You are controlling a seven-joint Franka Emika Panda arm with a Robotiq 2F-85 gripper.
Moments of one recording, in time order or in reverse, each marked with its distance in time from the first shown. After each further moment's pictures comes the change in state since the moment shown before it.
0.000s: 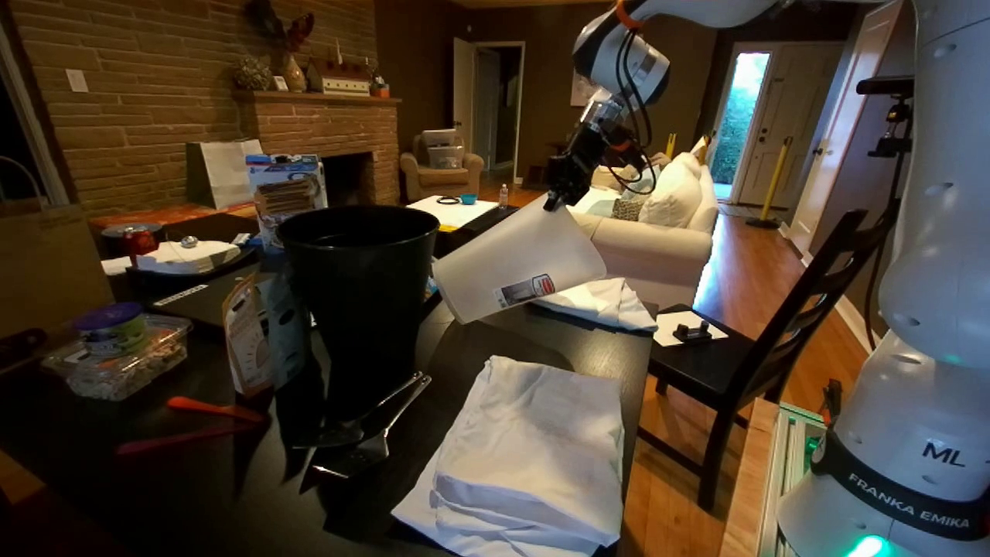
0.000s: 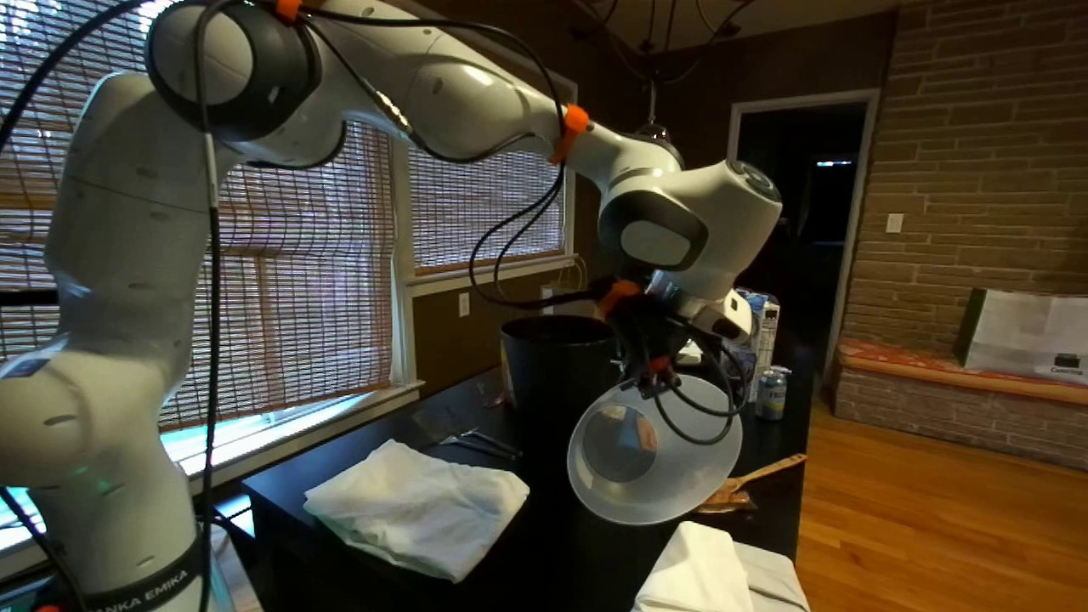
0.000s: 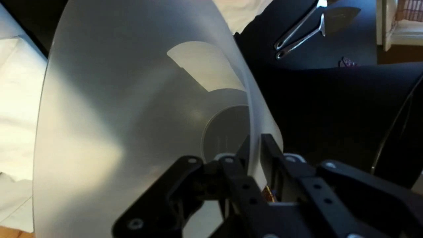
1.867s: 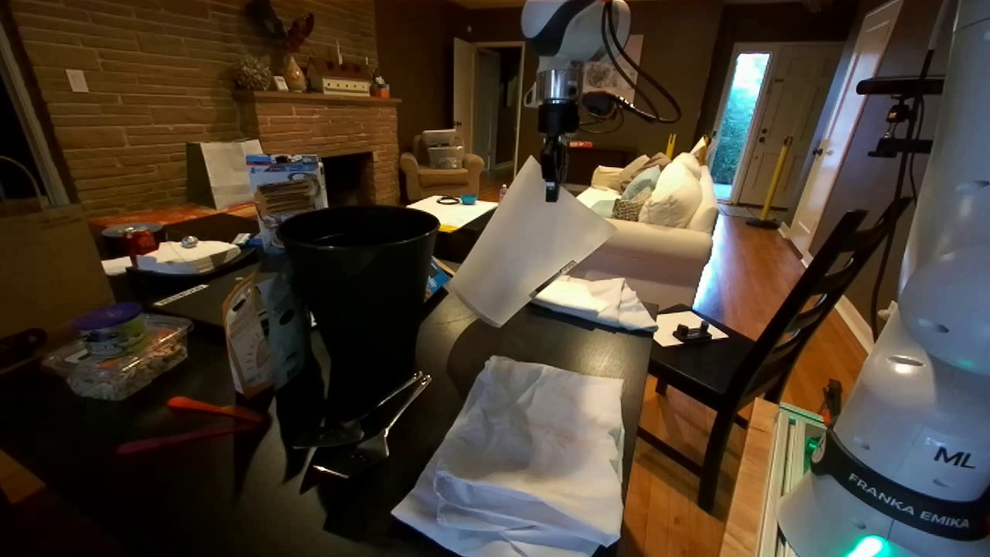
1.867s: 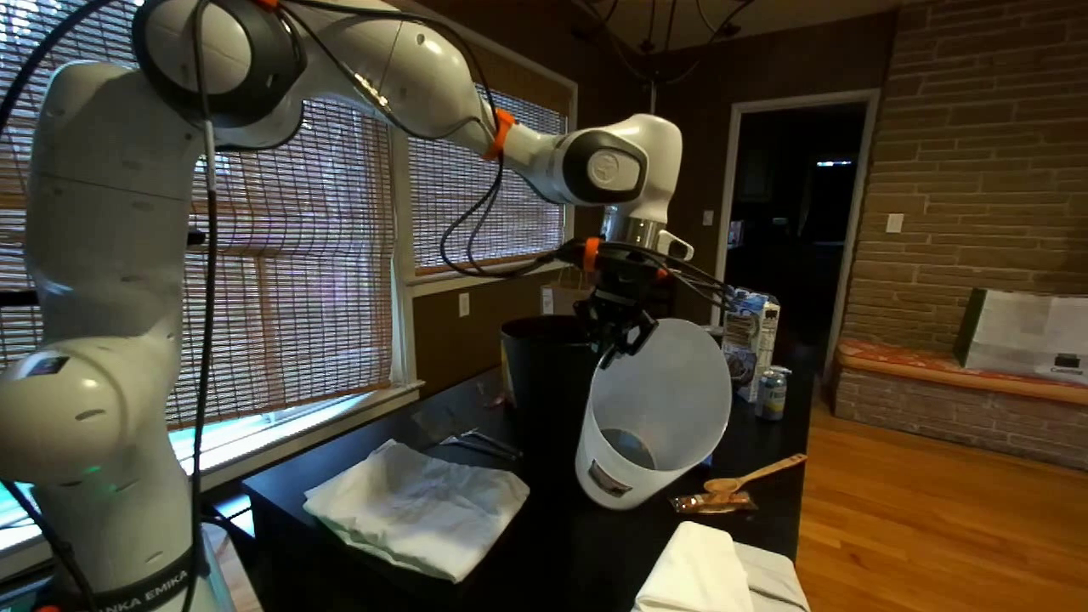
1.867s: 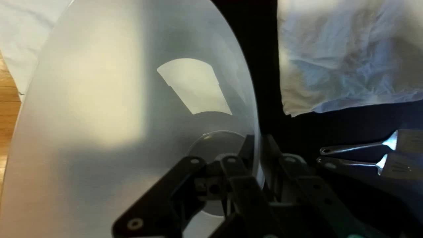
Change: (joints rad) arm 0.133 -0.115 0.111 0.000 -0.550 0.008 -0.107
